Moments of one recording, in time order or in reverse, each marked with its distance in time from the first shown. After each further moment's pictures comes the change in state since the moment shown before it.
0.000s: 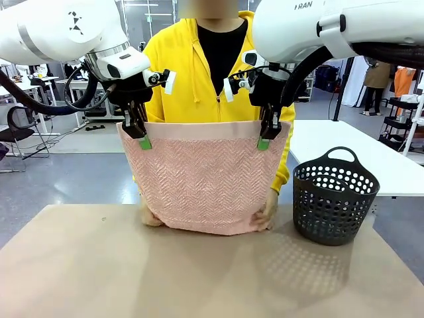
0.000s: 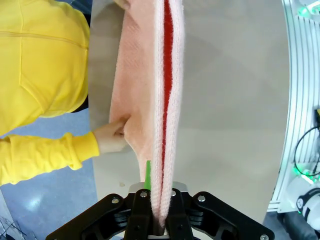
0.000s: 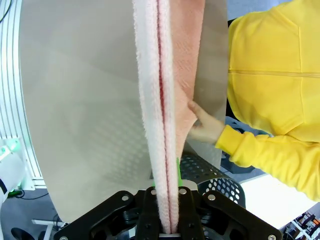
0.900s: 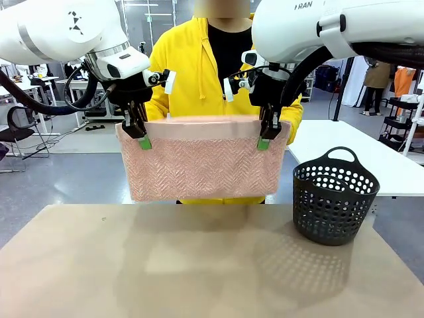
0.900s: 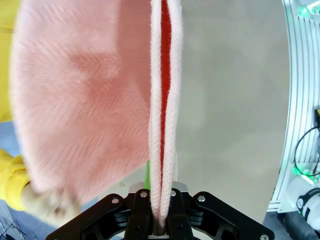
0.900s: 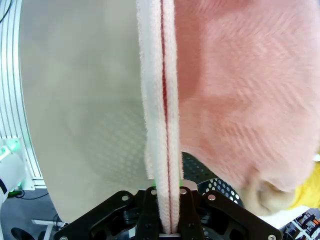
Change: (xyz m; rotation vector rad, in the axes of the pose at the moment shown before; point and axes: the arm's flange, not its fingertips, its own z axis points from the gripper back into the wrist) left arm 0.000 0.000 0.000 0.001 0.000 0.000; right arm 0.000 0.000 0.000 0.000 0.000 0.000
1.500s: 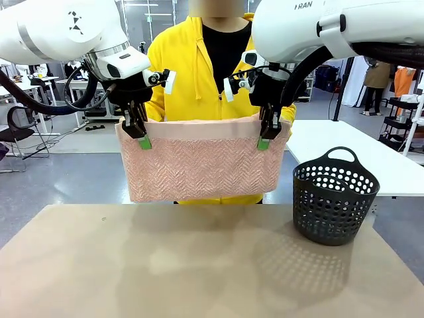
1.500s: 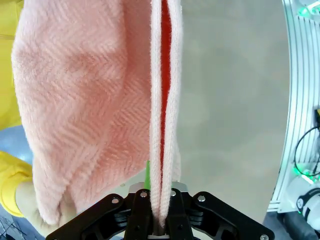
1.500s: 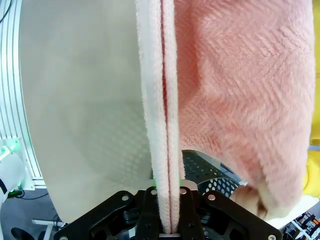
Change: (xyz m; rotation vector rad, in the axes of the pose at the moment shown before) left arm 0.000 0.000 0.000 0.000 0.000 0.000; right arm 0.000 0.000 0.000 0.000 0.000 0.000
